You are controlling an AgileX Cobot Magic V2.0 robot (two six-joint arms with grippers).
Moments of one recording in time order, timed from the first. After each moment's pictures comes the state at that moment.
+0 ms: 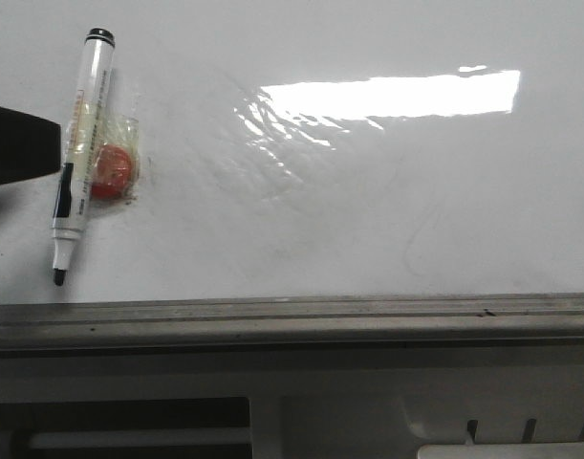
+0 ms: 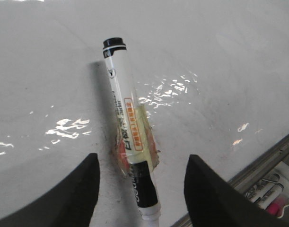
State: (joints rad) left arm -0.70 0.90 -0.23 0.00 -0.35 -0.17; right arm 0.00 0.30 -0.18 0.02 0.16 0.01
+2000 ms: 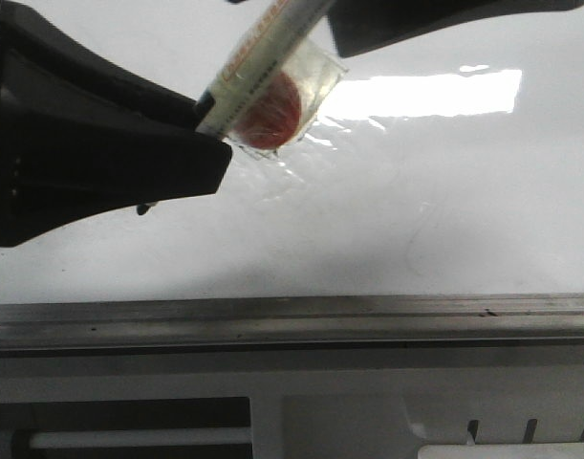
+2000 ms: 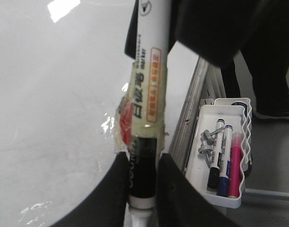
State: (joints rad) left arm -0.78 1.09 -0.38 0.69 -0.47 -0.18; right arm 0.89 0.99 -0.76 0.26 0.29 0.01
